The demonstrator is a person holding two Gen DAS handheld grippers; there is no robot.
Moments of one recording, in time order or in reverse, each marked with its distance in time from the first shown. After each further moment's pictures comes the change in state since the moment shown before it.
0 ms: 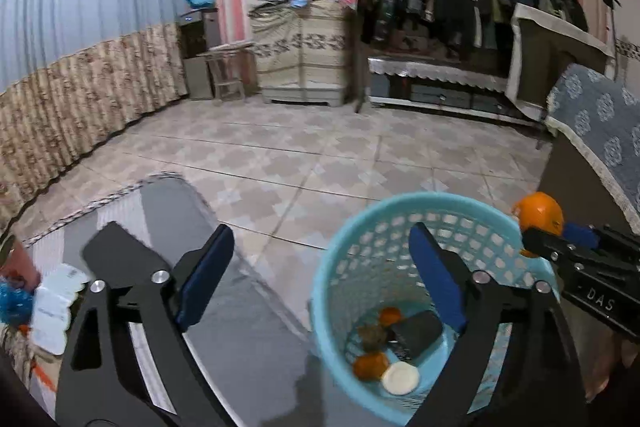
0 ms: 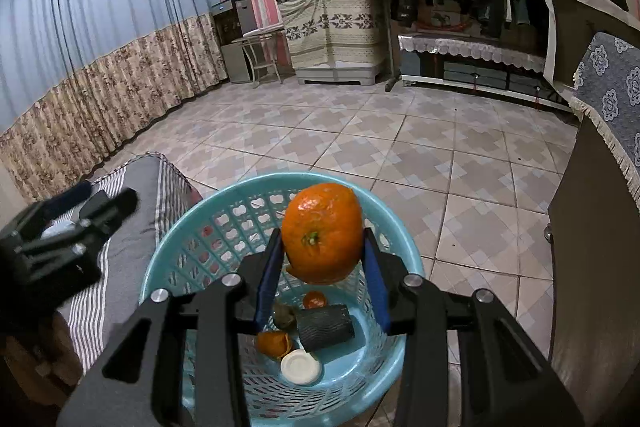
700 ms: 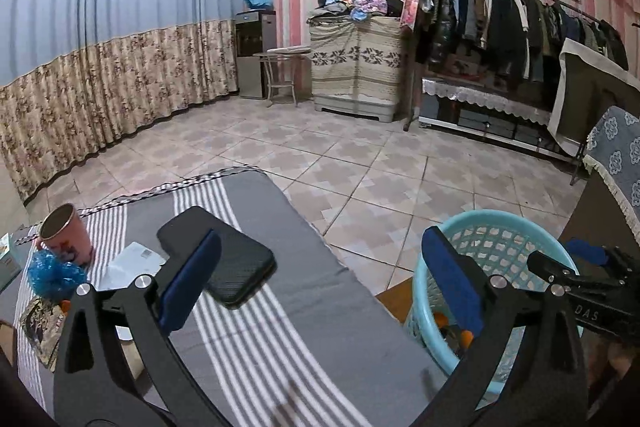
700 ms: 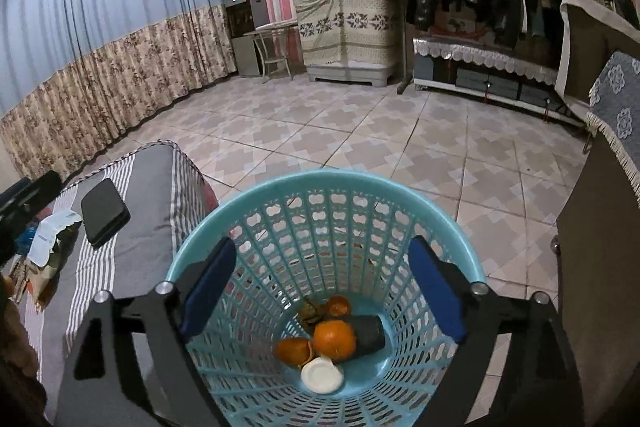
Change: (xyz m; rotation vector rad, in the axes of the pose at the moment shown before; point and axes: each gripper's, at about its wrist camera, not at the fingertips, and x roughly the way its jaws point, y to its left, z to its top) left arm -0.038 0.079 -0.006 -0.112 -0.038 0.129; right arm 0.017 0.045 0.000 -0.058 -0.007 -0.006
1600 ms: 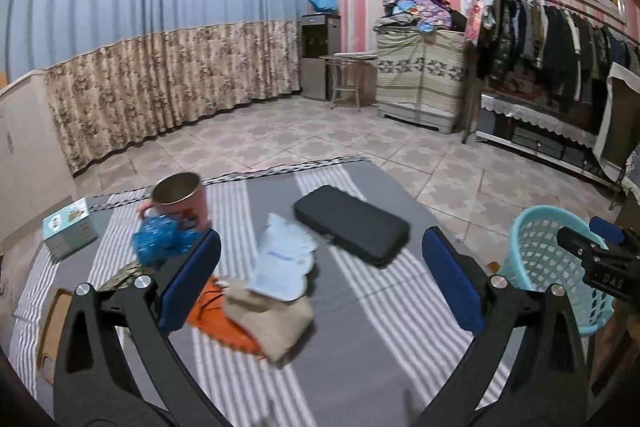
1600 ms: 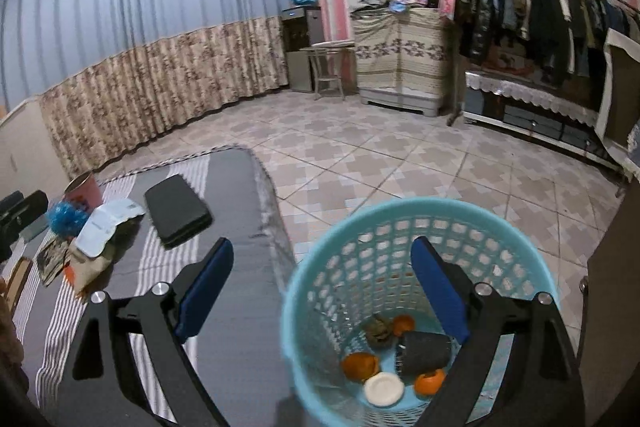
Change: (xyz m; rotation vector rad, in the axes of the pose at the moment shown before) left arm -0.070 0.122 -0.033 -0.097 -0.013 0.193; right arm -0.021 0.092 -0.007 -0.137 -0.068 0.163
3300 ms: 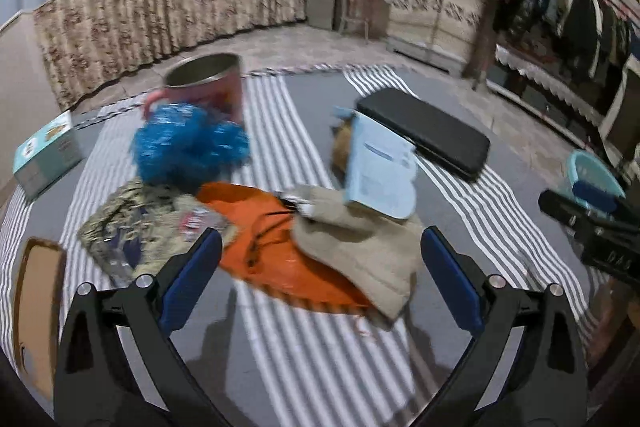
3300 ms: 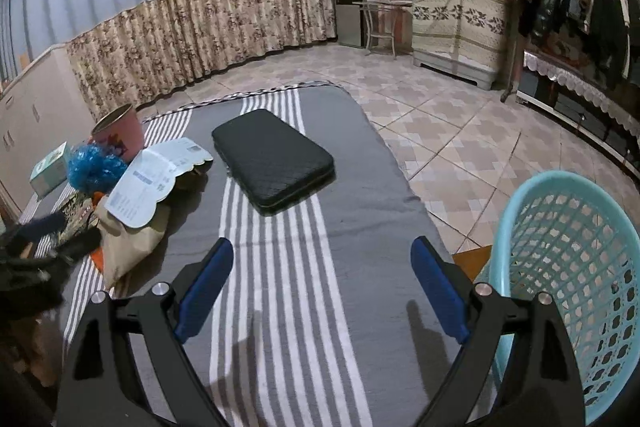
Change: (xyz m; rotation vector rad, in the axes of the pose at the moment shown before) left arm 0.079 0.065 -0.051 -0.039 0.270 -0.042; right arm 0.064 0.108 -0.023 -0.074 0.168 0.094
